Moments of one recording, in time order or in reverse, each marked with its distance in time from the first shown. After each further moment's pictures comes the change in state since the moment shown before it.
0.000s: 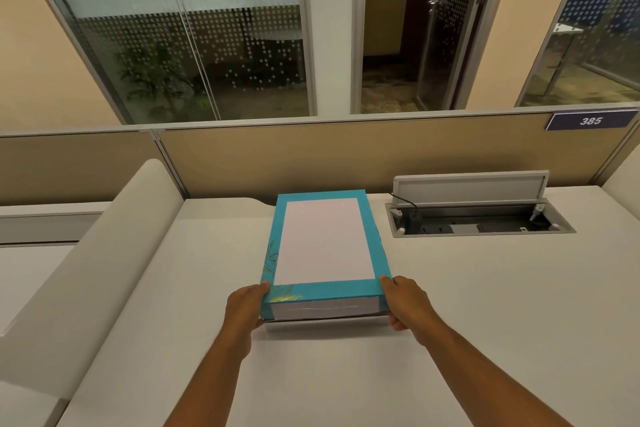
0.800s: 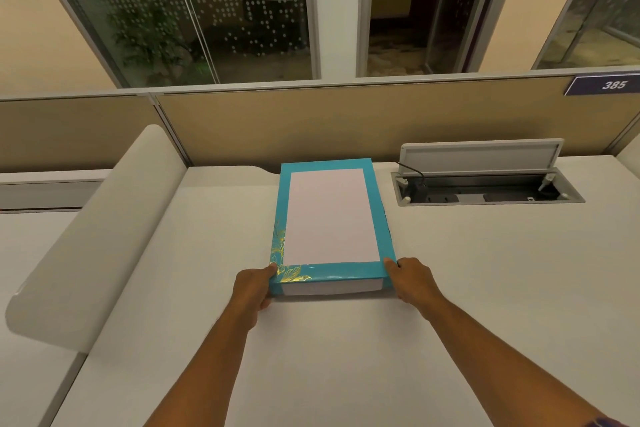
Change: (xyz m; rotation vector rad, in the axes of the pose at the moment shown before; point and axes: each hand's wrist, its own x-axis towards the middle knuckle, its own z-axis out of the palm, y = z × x) left_hand 0.022 -0.033 -0.006 0.054 0.000 -0.126; right_hand 0.016 0.034 0.012 -0.196 0.014 -0.030
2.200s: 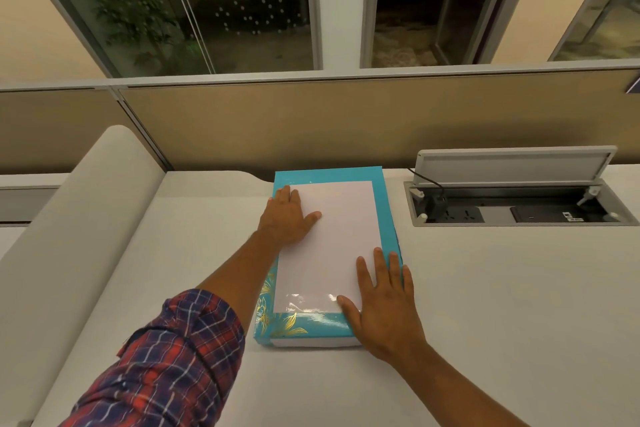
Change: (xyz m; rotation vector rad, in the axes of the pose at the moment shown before) left_hand 0.129 0.154 0.112 1.320 -0.020 0.639; right_hand 0.042 -0.031 0.061 -0.668 0.208 -0.480
